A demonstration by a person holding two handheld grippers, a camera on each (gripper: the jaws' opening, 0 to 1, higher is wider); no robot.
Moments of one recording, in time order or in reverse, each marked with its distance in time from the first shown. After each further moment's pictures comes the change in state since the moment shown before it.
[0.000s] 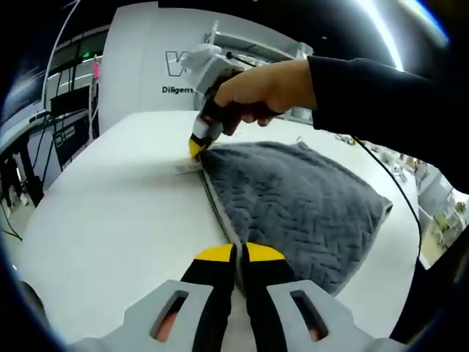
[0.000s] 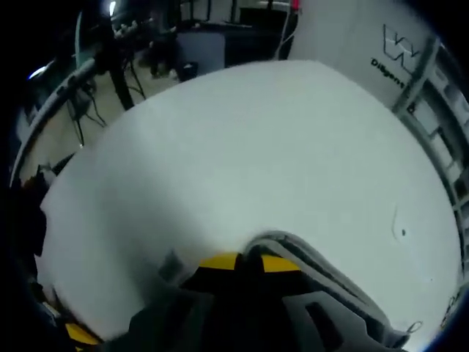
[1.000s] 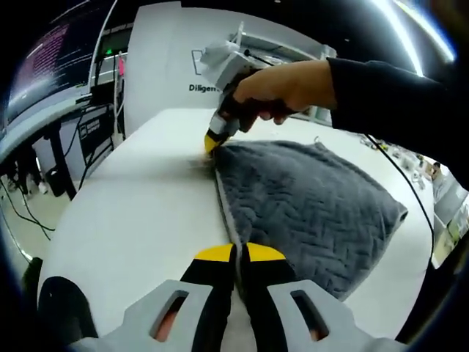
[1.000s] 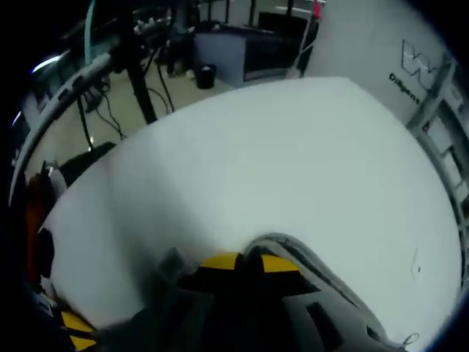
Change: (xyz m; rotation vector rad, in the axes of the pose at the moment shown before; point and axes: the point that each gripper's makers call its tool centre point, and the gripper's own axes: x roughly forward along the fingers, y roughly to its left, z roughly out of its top) left arm -0.032 0.061 -0.011 -0.039 -0.001 0.132; right arm 0.018 0.060 0.043 -0.068 -0.029 0.049
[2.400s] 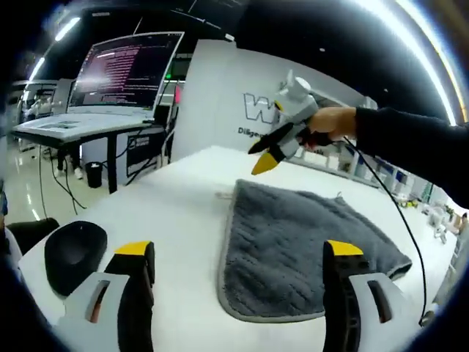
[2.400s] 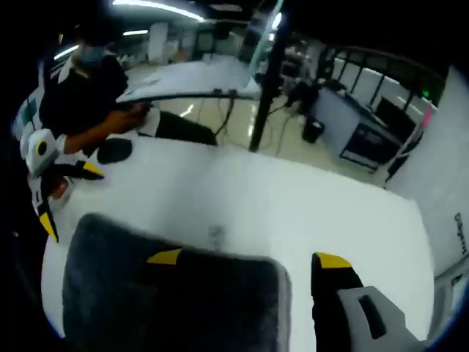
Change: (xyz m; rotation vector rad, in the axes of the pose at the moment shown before) left arm -0.050 -0.018 0.015 -0.203 -0.308 0.247; right arm -0.076 0.010 0.019 -0.770 -0.232 0.375
